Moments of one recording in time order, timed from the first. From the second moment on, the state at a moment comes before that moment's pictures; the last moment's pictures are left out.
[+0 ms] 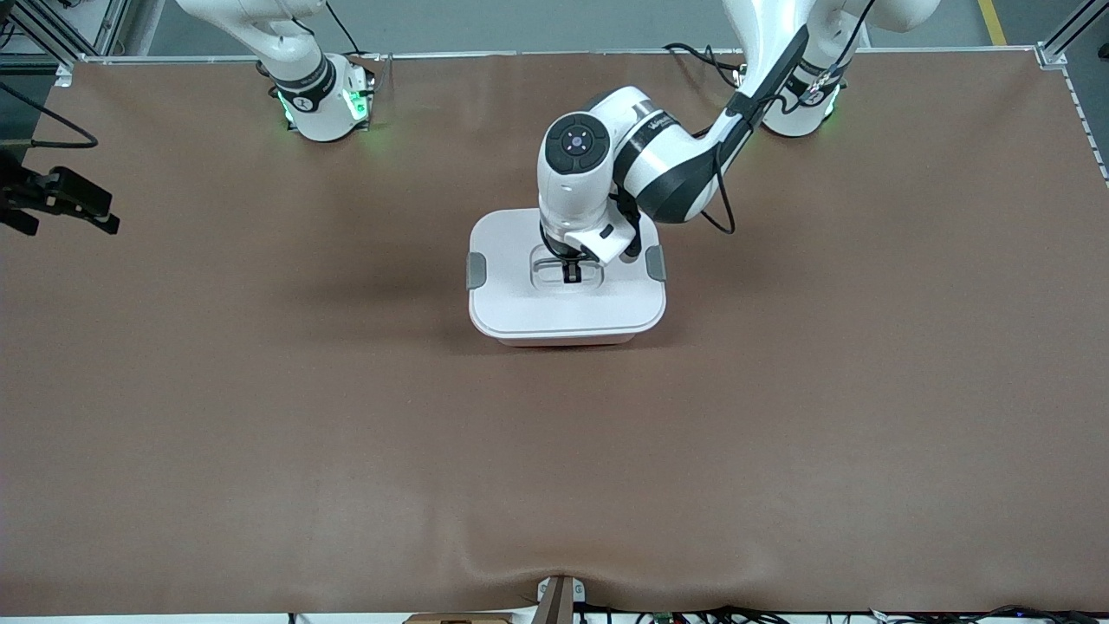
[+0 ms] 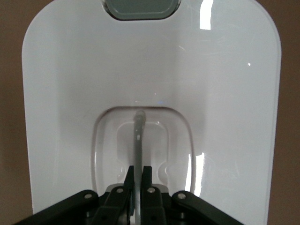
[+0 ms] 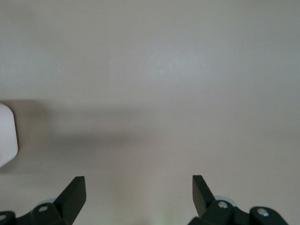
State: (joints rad) left arm -0.66 0.51 -0.21 -1.55 0.03 2.03 -2.47; right arm 0.01 -0.02 -0.06 -1.55 -0.02 1.48 -0.07
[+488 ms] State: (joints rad) left arm -0.68 0.53 -0.21 -1.55 0.07 2.05 -2.52; right arm 0.01 -0.02 -0.06 -1.55 -0.02 1.47 -0.06
